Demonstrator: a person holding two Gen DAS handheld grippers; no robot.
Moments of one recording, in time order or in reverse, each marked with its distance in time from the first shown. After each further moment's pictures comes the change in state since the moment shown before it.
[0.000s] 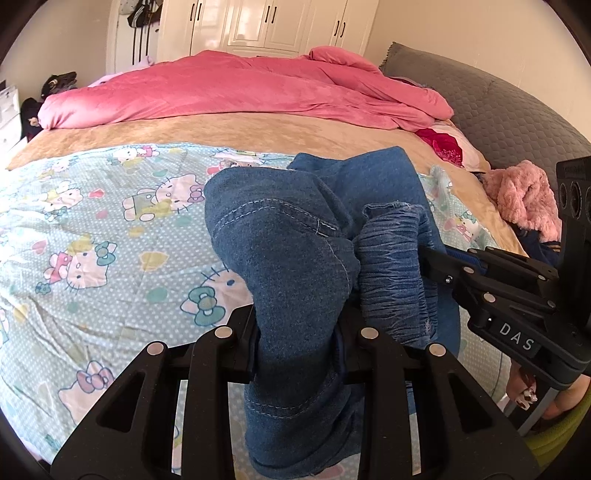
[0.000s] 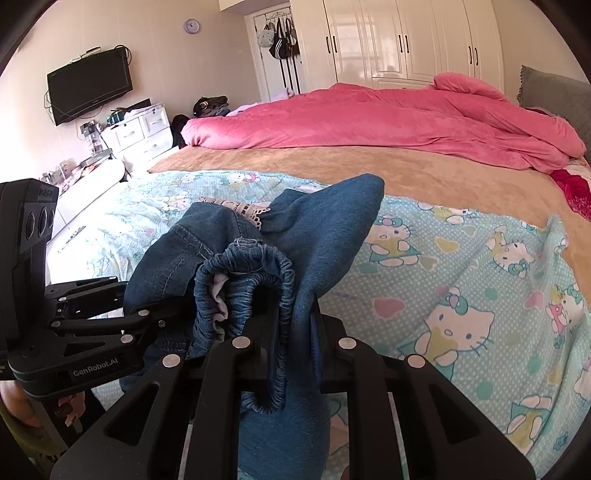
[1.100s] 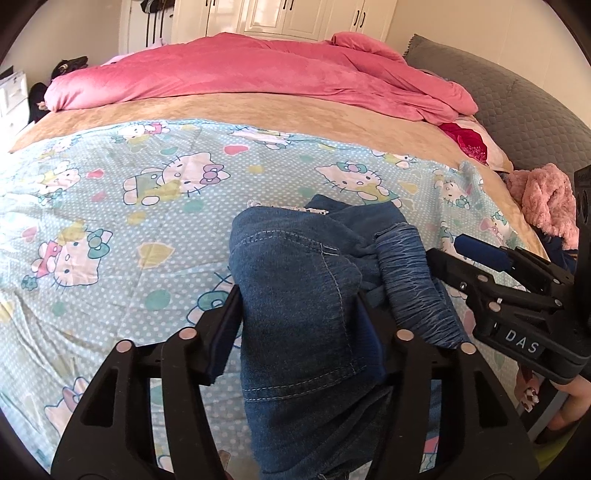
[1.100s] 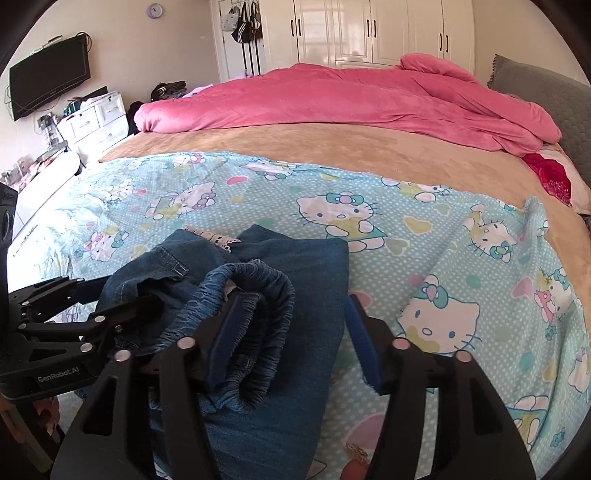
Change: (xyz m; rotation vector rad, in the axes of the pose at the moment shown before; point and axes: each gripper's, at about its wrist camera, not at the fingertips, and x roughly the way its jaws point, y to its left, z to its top) left arm 0.045 0.023 0.002 -0.042 0.046 0.048; right arm 0.048 -0.025 -0.007 0.040 0.068 -0.167
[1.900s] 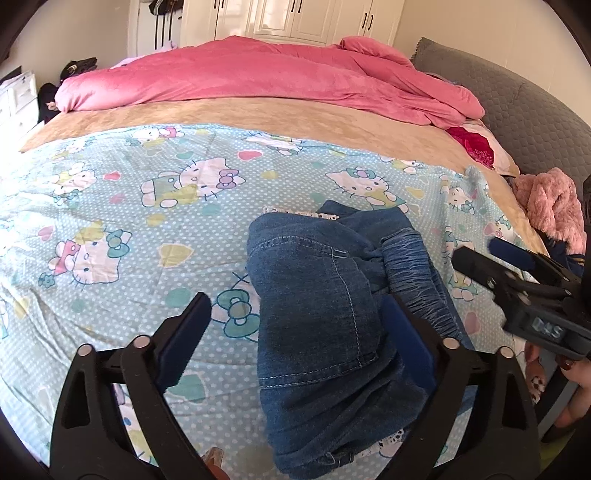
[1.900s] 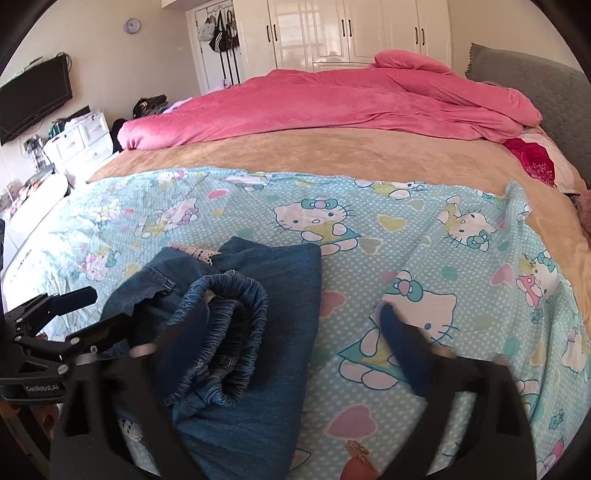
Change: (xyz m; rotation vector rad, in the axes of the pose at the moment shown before) left arm -0.017 0.004 0.002 -0.012 -0.009 0.036; right arm -0.019 -0.020 0.003 0.089 -0.030 -0.027
